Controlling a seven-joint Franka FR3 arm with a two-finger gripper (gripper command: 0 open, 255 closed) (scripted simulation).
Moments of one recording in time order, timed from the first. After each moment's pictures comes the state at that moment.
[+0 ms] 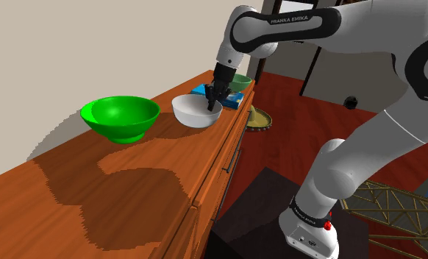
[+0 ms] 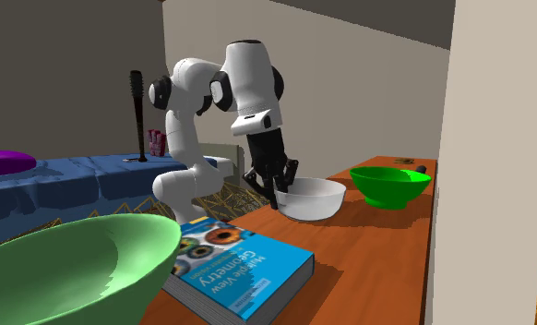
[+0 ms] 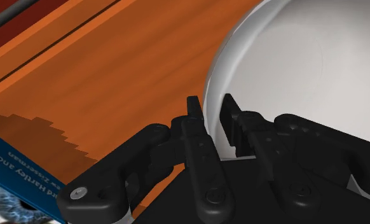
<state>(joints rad) 0.05 -0.39 0.01 -2.25 0.21 1.93 0.12</state>
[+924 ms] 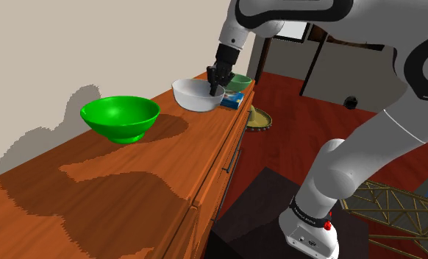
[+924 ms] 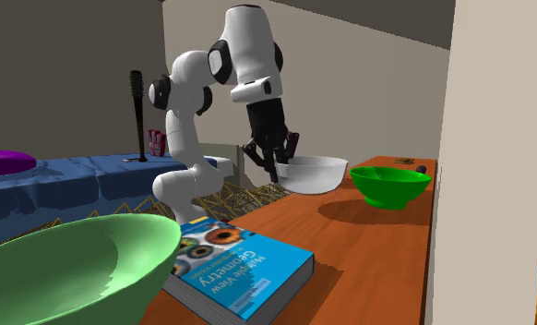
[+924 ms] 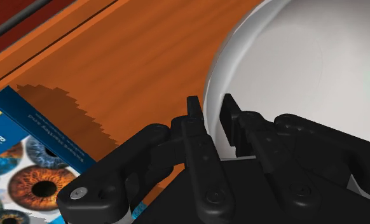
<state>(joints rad) 0.05 -0.39 0.00 -2.08 0.20 1.77 0.15</state>
